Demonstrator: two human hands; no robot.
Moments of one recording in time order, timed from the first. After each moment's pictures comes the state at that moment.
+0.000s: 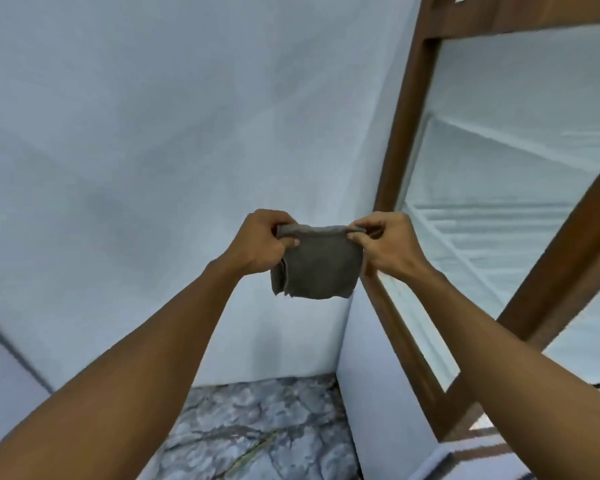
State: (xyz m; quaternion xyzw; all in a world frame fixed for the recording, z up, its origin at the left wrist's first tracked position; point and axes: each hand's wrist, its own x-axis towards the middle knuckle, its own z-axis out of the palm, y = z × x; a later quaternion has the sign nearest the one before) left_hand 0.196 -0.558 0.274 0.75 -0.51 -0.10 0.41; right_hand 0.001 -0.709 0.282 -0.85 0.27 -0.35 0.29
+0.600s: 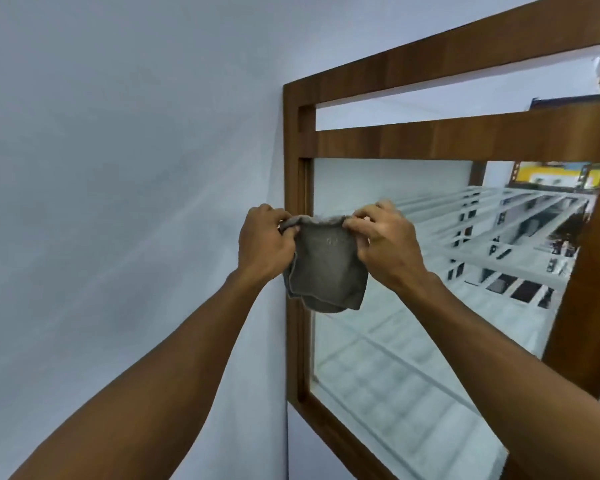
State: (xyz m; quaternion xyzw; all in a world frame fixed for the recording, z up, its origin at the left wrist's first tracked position) left_hand 0.230 -0.859 0.407 0.58 -0.62 0.04 0.52; right_hand 0.018 -0.868 0.412 -0.76 0.34 -0.47 -0.29
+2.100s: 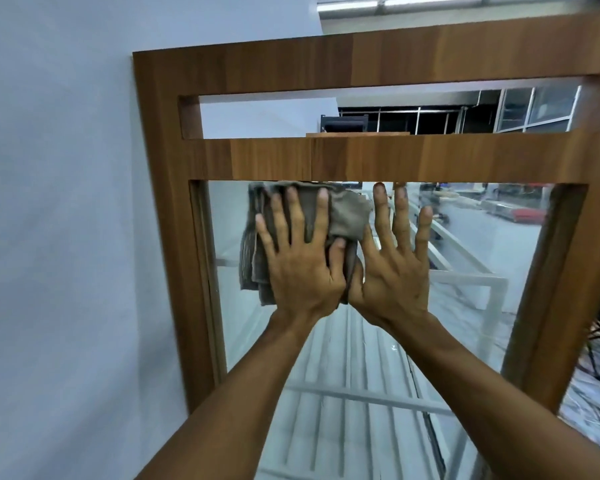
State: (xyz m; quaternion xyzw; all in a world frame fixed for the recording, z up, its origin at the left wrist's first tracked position) left_hand 0.103 -1.006 0.397 0.27 -0.71 0.14 0.63; right_hand 0.006 -0.910 0.405 -0.48 0.61 -0.28 -0.56
